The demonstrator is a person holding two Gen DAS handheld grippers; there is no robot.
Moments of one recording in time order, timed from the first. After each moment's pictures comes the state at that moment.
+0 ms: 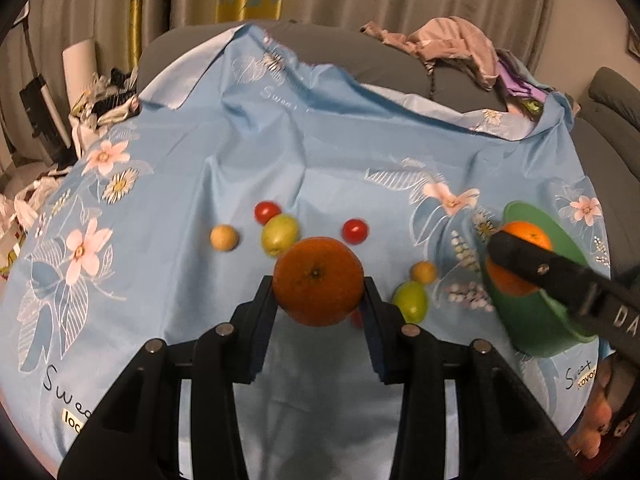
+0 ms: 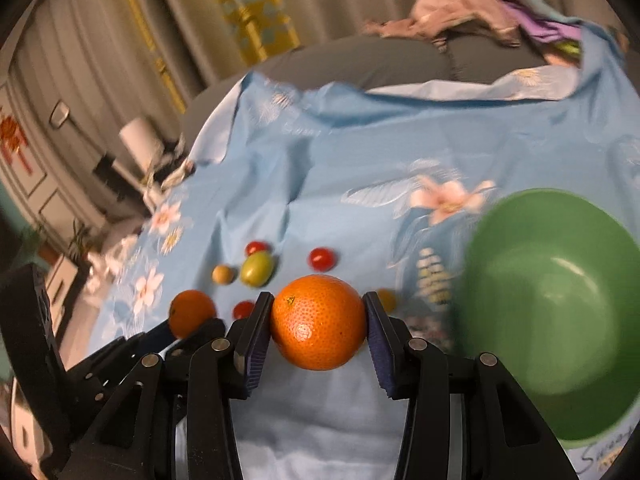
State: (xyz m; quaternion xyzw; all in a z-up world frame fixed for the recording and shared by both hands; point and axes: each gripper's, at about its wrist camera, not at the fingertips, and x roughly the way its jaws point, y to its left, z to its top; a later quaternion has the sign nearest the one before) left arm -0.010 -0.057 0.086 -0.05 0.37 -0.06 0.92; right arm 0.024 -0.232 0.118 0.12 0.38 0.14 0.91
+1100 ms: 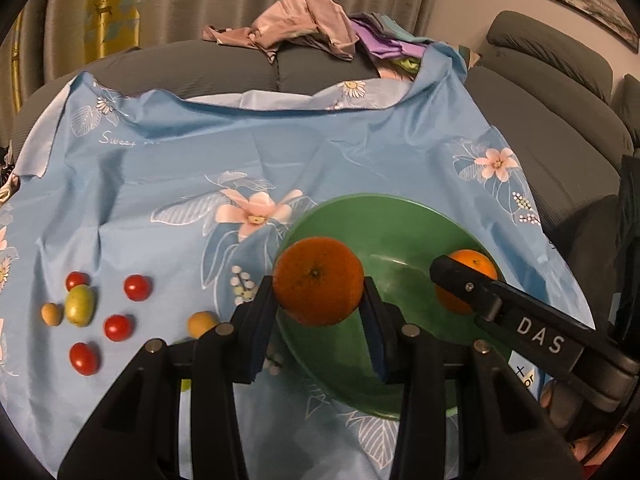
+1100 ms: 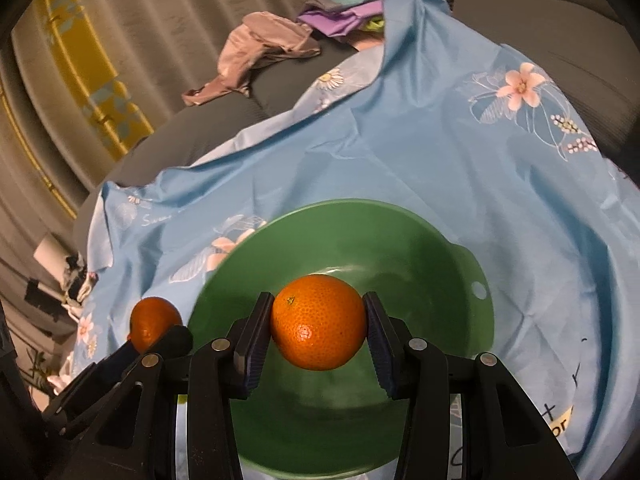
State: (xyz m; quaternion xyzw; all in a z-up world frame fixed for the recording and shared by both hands) left arm 0.015 -0.223 0.098 0.01 0.37 -0.23 0.90; right arm 0.003 -0.380 0.103 0.23 0.36 -0.07 0.90
